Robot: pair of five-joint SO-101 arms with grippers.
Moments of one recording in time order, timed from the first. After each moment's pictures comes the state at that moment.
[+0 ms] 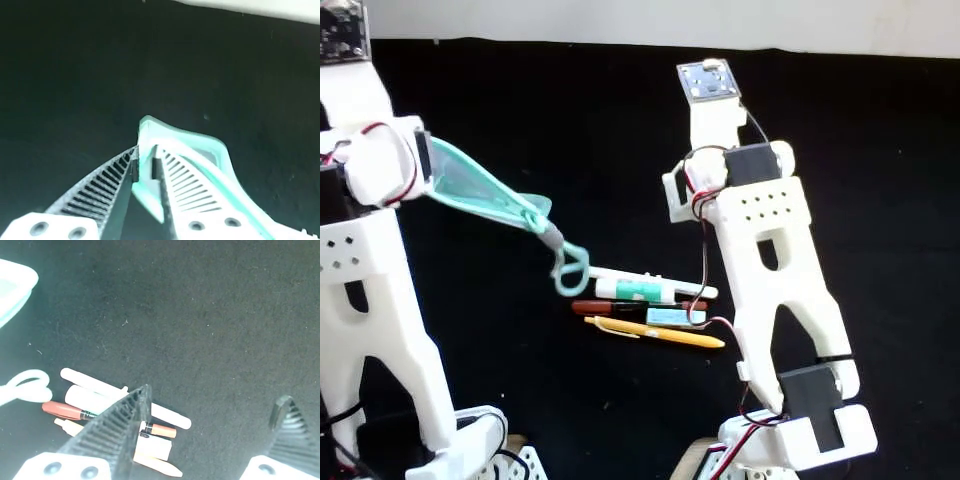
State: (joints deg) left arm -15.6 -10.4 -8.8 86.2 1.4; right arm -18.4 -5.2 -2.5 79.5 -0.9
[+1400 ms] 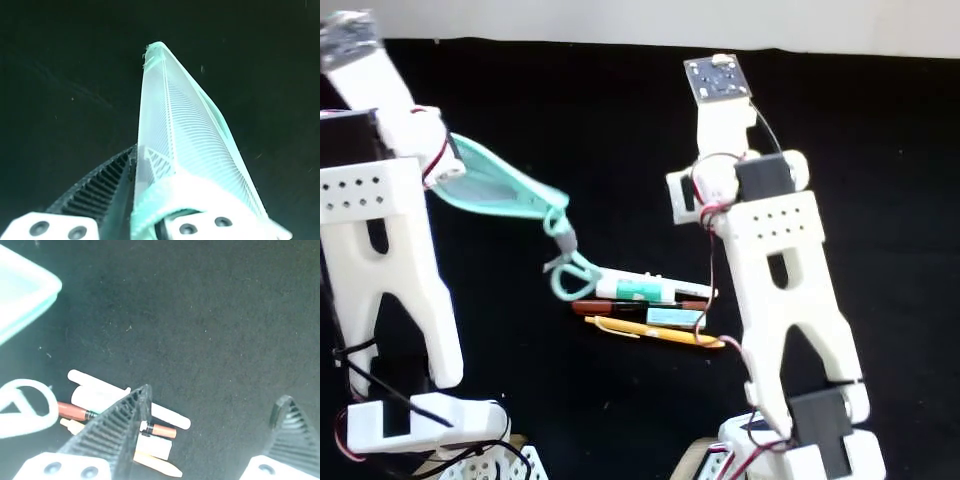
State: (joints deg) left arm -15.9 -3.9 -24.0 100.8 26.7; right arm -18.4 -13.1 1.0 79.5 -0.9
